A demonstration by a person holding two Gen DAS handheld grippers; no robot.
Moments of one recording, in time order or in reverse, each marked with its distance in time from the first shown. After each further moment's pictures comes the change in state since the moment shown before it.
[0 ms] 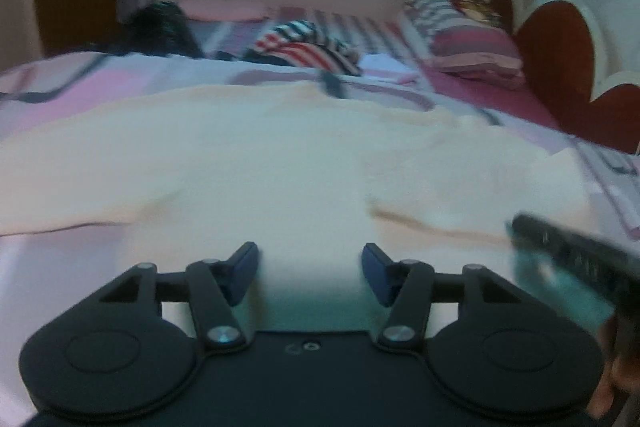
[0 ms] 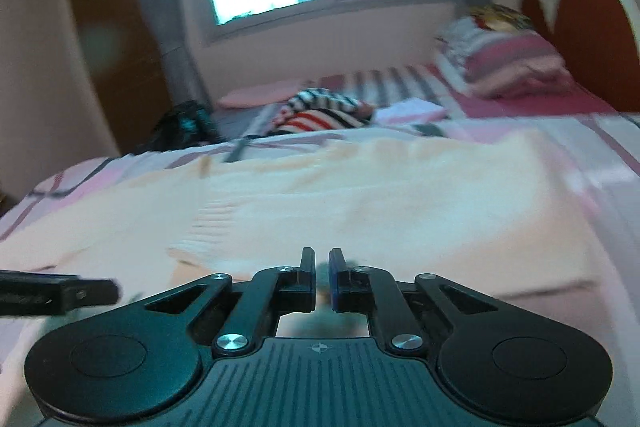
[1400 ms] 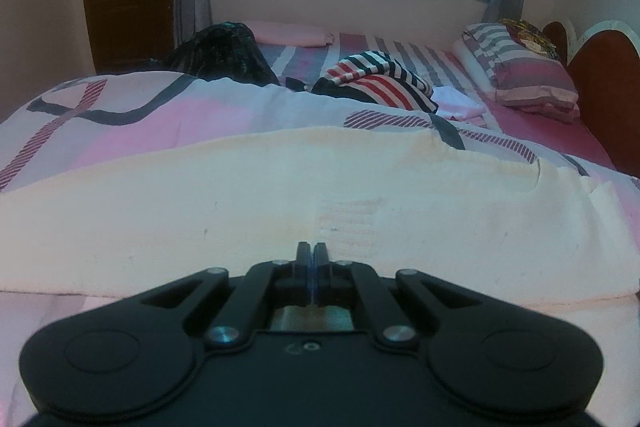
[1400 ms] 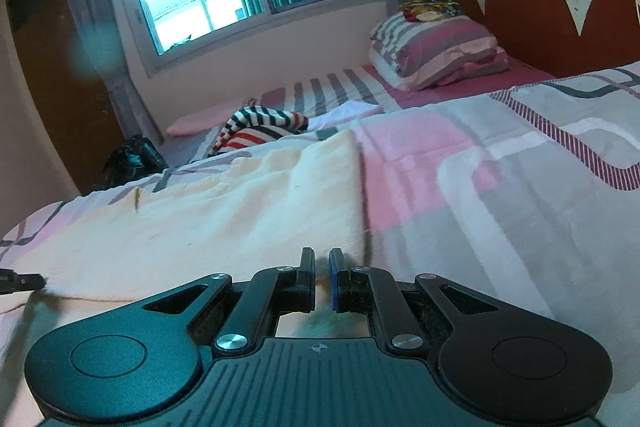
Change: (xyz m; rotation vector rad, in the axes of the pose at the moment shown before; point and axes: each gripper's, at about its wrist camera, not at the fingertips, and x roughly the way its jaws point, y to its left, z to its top) left arm -0.001 0.079 0.019 -0.046 -0.085 0.165; right arm -0.047 -0.051 -0.002 0.124 -0.042 -0.110
